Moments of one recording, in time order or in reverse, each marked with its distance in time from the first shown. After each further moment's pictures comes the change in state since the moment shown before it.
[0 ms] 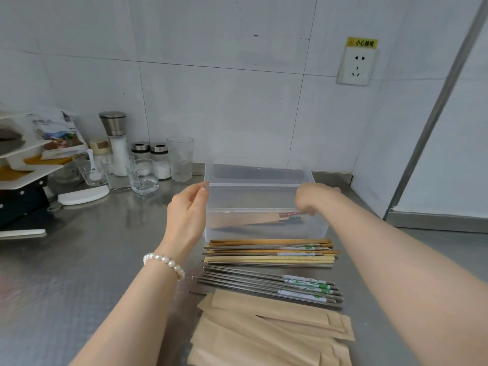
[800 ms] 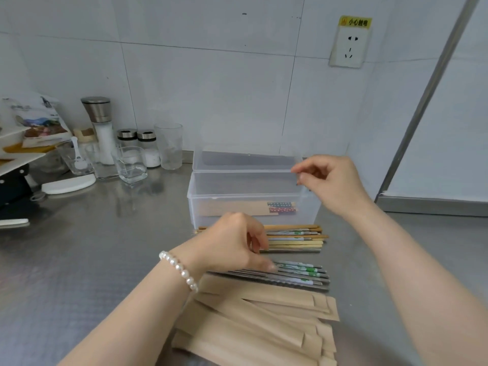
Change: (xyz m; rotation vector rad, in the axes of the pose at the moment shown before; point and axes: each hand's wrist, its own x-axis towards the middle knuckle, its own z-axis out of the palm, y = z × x) left_hand -0.053 0.027 0.037 0.447 -0.823 0.296; right_hand -0.058 0.047 0.017 1.060 0.574 -0.590
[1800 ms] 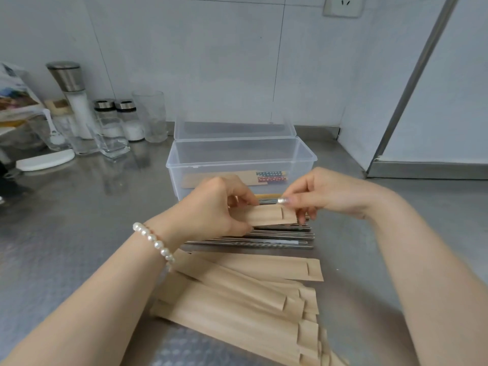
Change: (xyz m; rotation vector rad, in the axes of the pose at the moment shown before) left_hand 0.001 0.003 0.003 -0.005 0.088 -0.003; right_hand -0.037 0.019 -0.016 0.062 -0.776 0.364
